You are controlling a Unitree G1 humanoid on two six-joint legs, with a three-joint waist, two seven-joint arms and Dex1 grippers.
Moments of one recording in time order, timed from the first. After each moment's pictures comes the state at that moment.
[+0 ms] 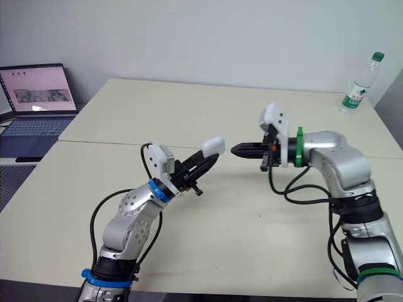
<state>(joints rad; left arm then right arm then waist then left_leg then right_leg) -0.30 0.23 -0.05 -0.18 -0.45 0.22 -0.65 -0.79 -0.65 0.09 -0.07 0.51 0.73 1.11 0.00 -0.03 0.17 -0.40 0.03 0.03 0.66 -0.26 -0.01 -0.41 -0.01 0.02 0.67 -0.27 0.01</state>
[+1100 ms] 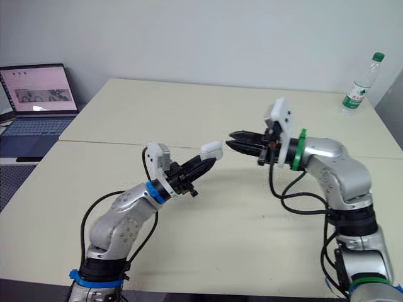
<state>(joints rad) -0.32 0.27 0.05 -0.27 -0.71 0.67 -0.51 -0.65 -0.60 0.01 -0.18 0.54 0.60 1.00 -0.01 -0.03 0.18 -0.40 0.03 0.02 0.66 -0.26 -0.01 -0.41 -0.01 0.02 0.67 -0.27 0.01</state>
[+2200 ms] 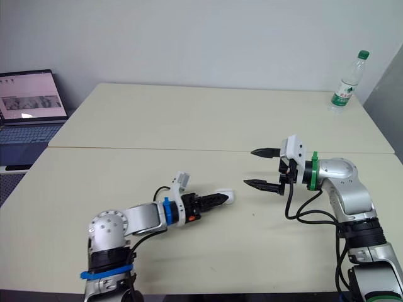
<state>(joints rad) -0.33 0.17 0.35 -0.22 -1.15 1.51 0.02 -0.53 -0.63 0.06 0.07 0.39 0.18 1.20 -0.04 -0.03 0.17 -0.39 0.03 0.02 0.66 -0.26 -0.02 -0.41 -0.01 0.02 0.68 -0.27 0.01</state>
